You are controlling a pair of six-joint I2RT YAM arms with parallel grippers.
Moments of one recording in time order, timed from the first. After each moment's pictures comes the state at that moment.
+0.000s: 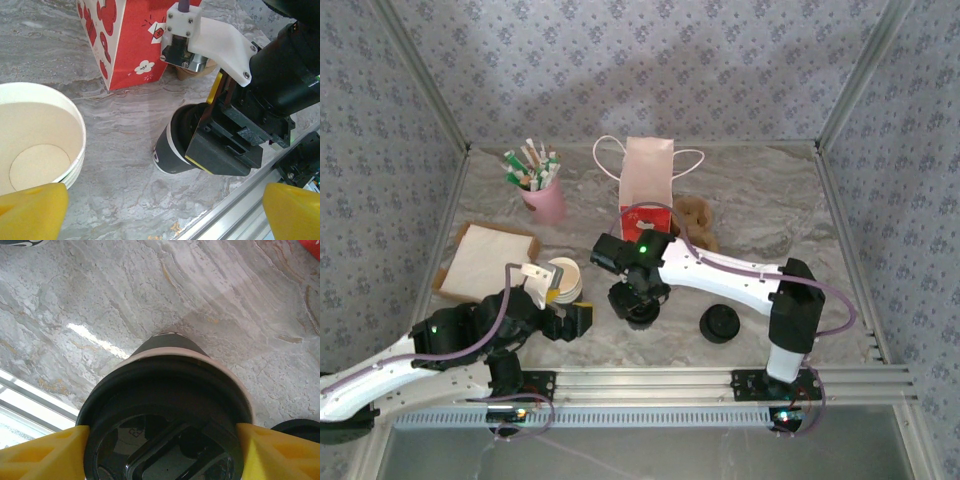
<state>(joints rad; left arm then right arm) -1.22 0.51 0.78 -0.87 -0.32 -0.66 1.12 1.76 1.55 -1.20 0.03 0.53</state>
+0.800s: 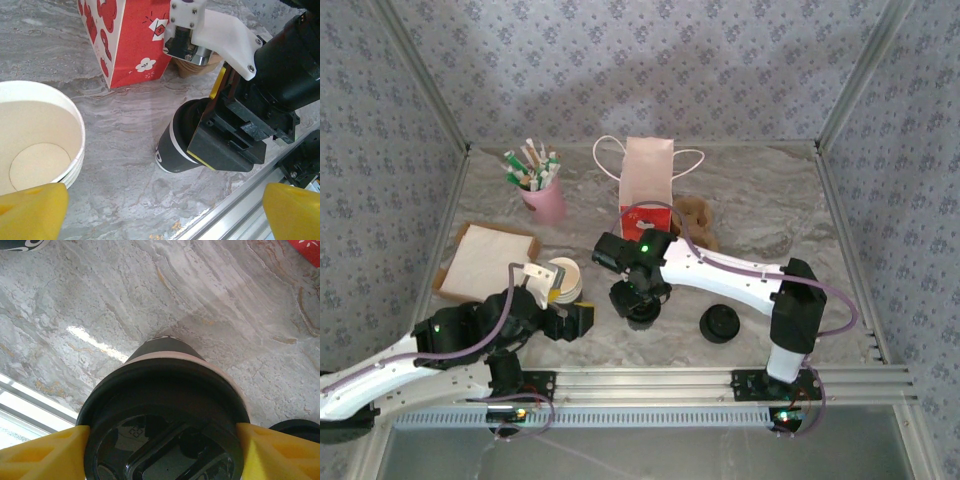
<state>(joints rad) -1.22 0.52 0.78 -0.87 -0.32 -0.66 1.11 1.75 1.54 -1.20 0.04 0.53</state>
